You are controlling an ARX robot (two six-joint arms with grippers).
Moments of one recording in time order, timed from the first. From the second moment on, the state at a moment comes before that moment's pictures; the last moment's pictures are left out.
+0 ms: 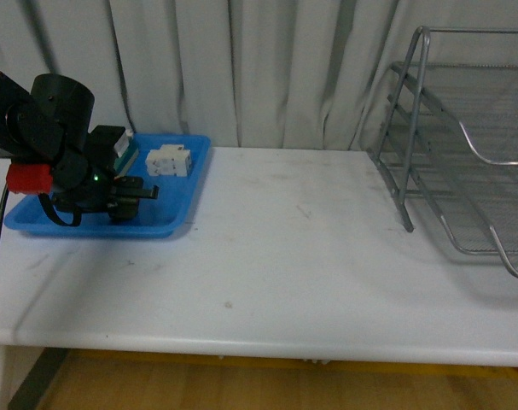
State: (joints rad) left arm -0.03 2.51 1.76 -0.12 0.00 0.06; right arm 0.00 0.00 0.01 0.00 0.00 0.00
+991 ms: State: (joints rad) left arm 0.02 1.85 1.16 0.11 0.25 0.20; right arm 0.00 0.00 0.01 0.00 0.00 0.00
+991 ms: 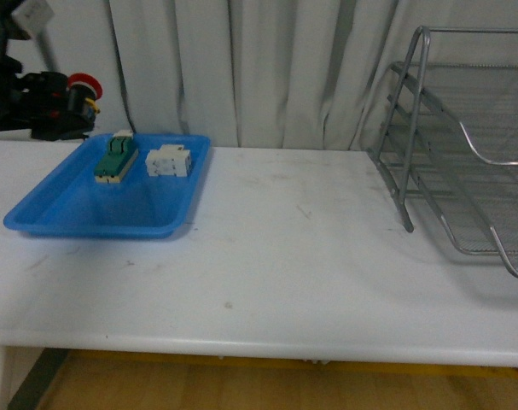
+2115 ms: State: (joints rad) left arm 0.05 1.63 0.79 0.28 0.28 0.32; right arm 0.00 0.00 0.01 0.00 0.00 0.00
